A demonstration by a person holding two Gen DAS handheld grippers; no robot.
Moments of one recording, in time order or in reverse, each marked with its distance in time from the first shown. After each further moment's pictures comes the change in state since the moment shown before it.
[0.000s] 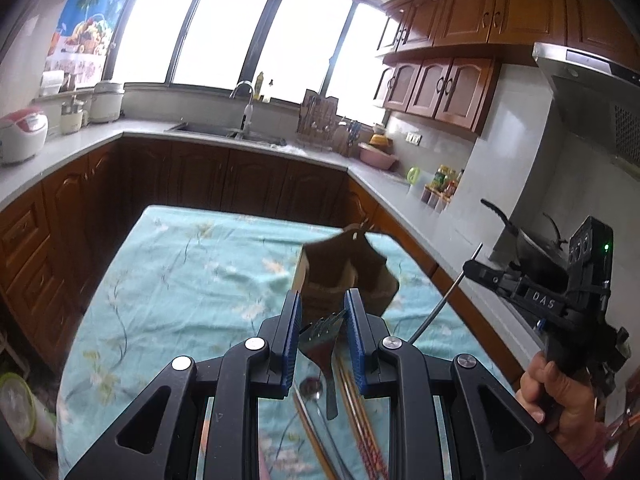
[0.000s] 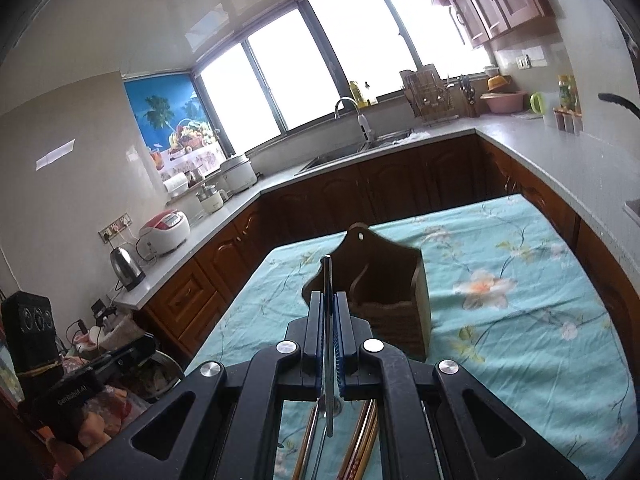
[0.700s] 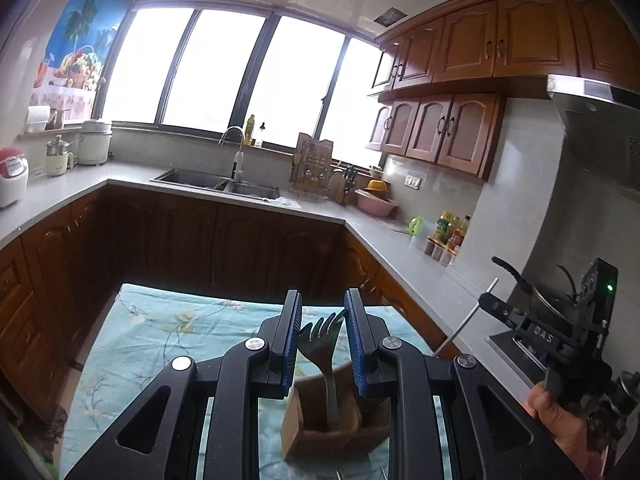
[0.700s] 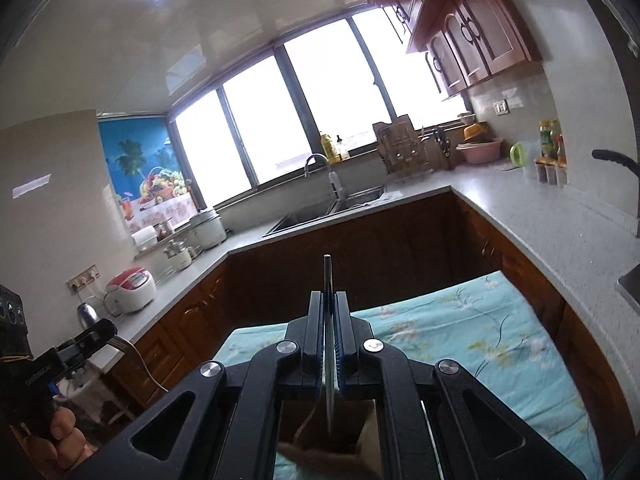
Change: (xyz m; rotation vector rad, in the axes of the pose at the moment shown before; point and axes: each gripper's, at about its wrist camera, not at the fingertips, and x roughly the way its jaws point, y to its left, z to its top) left arm 0.129 0.013 0.073 0.016 -0.120 0.001; right arm 0.046 -0.041 0.109 0.005 -0.179 -0.104
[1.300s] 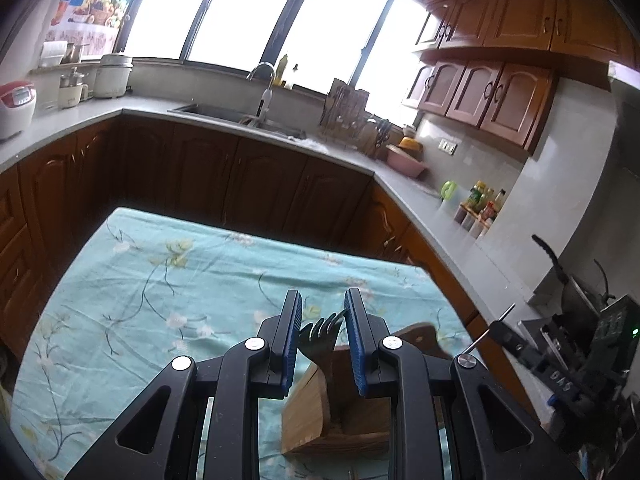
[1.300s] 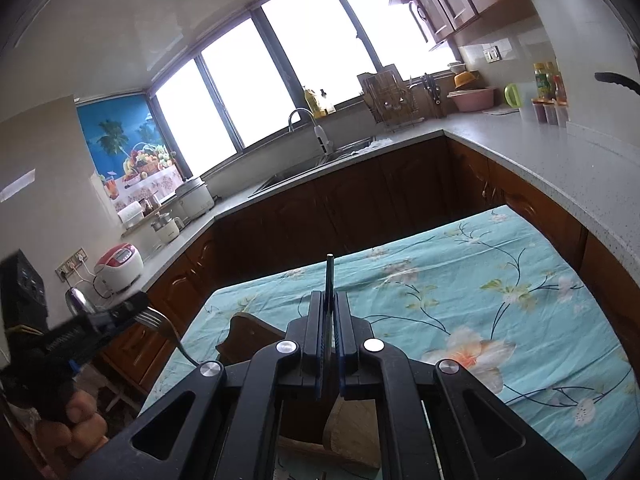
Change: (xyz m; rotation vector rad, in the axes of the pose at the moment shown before) left arm 0.134 0.027 -0.030 -0.131 0.163 0.053; right arm 0.065 -0.036 -0.073 0.067 0.134 -0.002
